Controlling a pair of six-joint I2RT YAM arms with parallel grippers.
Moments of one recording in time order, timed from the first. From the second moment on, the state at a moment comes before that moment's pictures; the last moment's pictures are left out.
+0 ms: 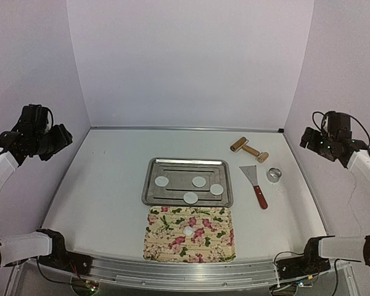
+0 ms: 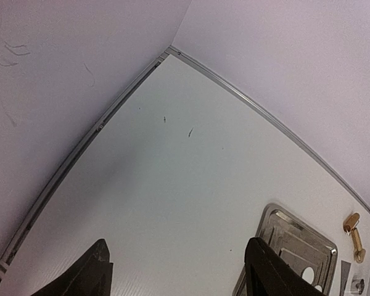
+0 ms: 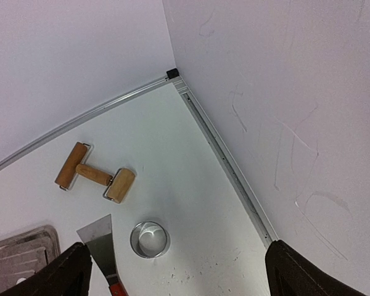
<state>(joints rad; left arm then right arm) -0.14 0.94 1.07 -0.76 -0.21 -0.63 -0.05 1.08 0.99 -0.51 0.19 0.31</state>
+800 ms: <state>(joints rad) -0.14 1.22 0.99 -0.54 0.23 -0.60 0.00 1.86 1.63 -0.78 -0.07 0.05</state>
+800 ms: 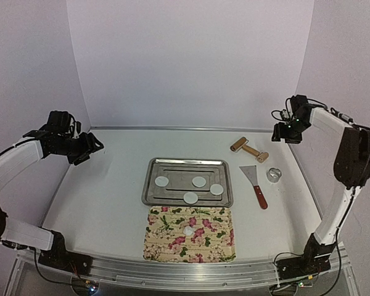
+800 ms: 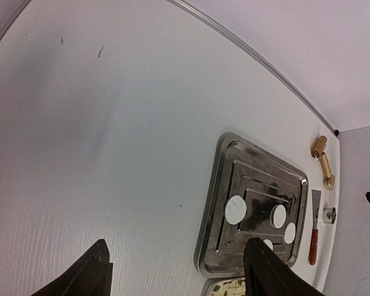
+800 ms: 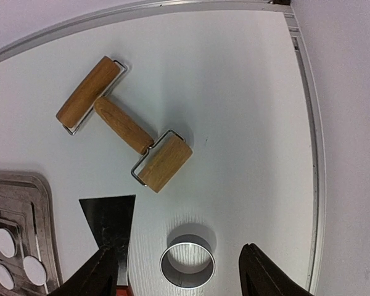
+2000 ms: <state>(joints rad) -0.20 1.62 1.21 -0.48 0.42 -0.53 0.18 2.55 2.26 -0.93 0.07 -0.23</state>
